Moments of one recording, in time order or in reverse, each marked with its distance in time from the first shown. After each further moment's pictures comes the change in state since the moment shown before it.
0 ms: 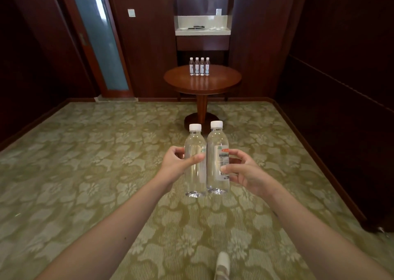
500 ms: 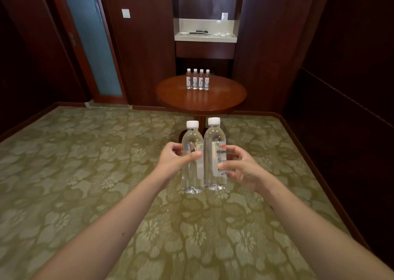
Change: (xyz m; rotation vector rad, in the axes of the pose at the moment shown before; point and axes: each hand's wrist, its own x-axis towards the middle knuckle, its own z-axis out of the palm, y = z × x) left_hand 0.342 0.066 0.063 0.038 0.069 0.032; right_hand 0.314 -0.130 -0.116 -0.066 -0.025 0.000
